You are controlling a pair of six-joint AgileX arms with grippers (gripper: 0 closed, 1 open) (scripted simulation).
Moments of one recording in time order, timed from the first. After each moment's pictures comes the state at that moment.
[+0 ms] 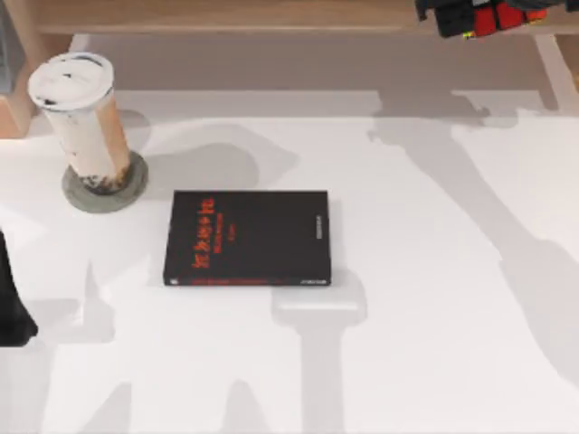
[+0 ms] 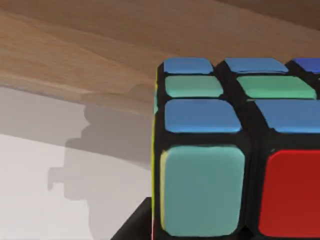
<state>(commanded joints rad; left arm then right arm) 0.00 0.00 0.00 0.00 0.00 0.00 0.42 1.78 1.67 -0.66 0.40 0.04</state>
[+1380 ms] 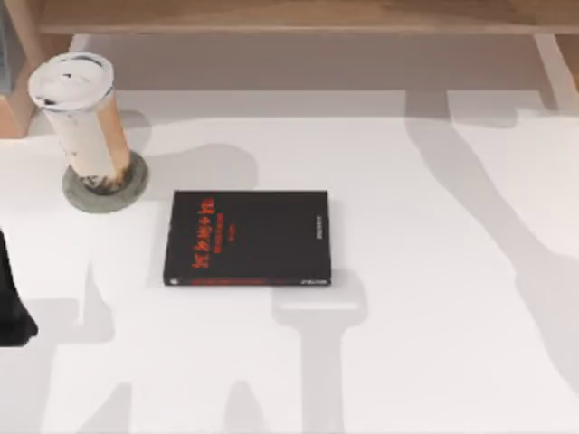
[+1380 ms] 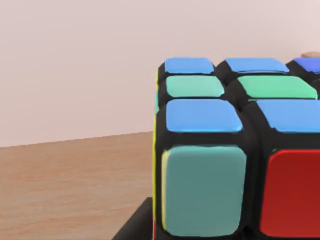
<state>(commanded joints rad) 0.00 0.00 0.00 0.00 0.00 0.00 0.40 1.70 1.65 0.14 0.52 0.06</state>
